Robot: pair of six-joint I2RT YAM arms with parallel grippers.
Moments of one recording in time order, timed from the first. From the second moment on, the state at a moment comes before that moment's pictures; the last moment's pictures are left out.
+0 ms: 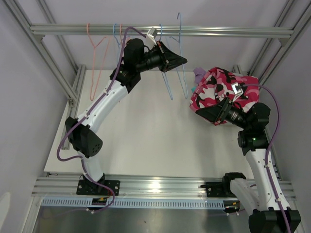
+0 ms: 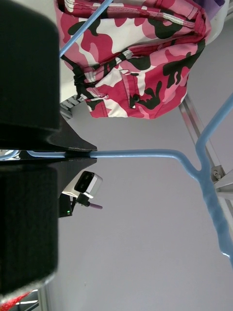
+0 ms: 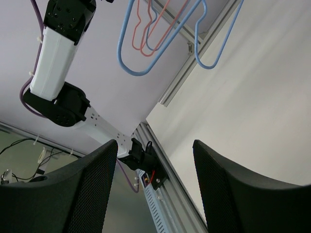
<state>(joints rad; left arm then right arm) -0.55 1.84 1.96 -0.12 0.57 -1.17 0.02 0.82 0.78 0.14 -1.02 0.91</state>
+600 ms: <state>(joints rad) -0.56 1.81 1.89 -0.20 0.50 -1.20 0.02 0.82 0.75 0.17 -1.04 0.91</state>
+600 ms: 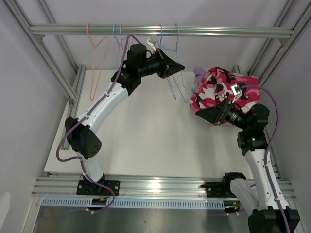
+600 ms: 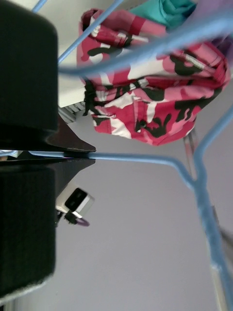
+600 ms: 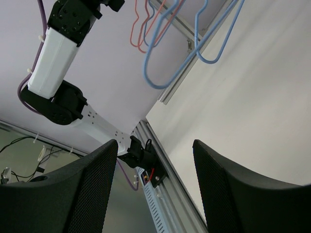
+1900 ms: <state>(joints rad) -0.69 1.36 1.41 -0.21 0.39 -1.17 -0.02 0.81 0.74 0.13 -1.03 0.88</state>
